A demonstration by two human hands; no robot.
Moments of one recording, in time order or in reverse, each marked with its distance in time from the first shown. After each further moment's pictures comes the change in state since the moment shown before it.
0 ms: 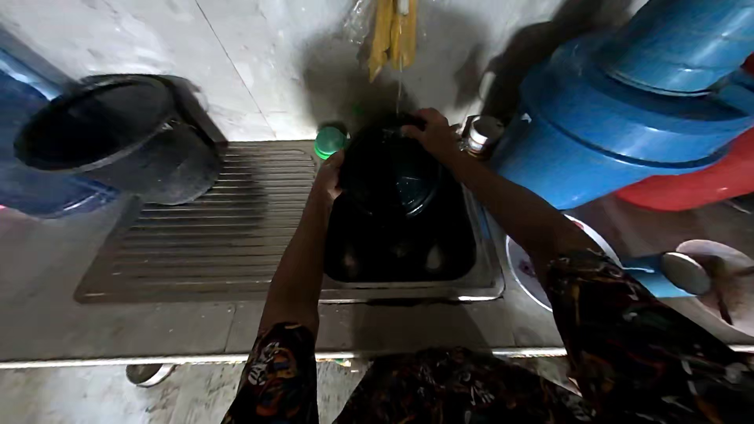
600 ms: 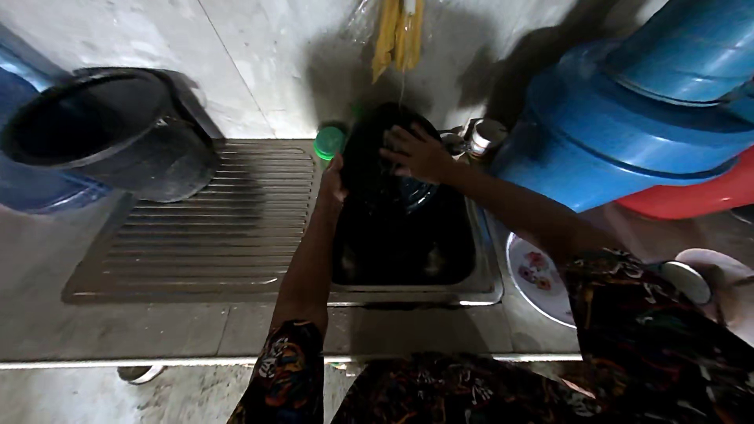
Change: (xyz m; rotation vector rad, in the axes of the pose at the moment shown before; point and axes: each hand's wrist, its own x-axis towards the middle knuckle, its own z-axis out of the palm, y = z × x) left_hand 0.018 -0.032 0.003 -0.218 0.084 0.070; right_hand -0.019 0.025 0.024 -0.678 -0.284 -0.745
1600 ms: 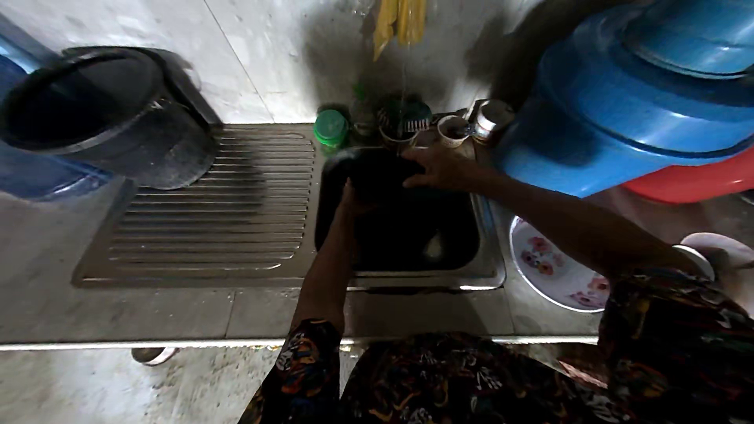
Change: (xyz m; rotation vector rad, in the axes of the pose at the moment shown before) left_hand -0.044 -0.061 0.003 -0.175 -0.007 -0.462; right_hand -0.014 -0.074 -0.105 0.690 -0.272 0.289
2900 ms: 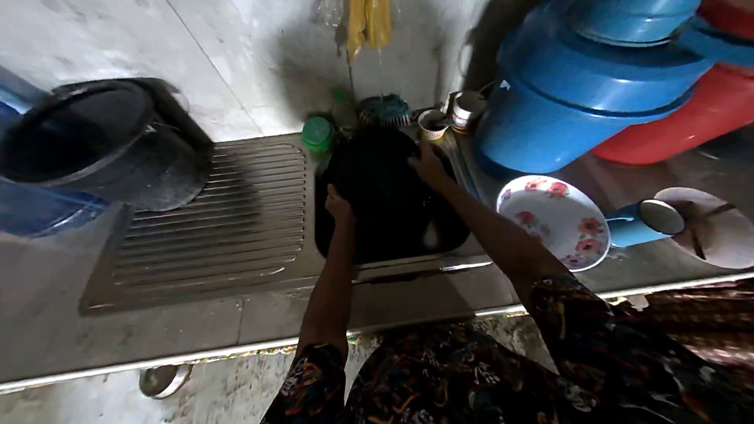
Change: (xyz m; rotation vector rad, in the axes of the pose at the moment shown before) left_hand -0.054 -0.010 0.010 0.544 0.651 0.390; right_hand 0.002 0.070 0.088 0.320 0.591 0.632
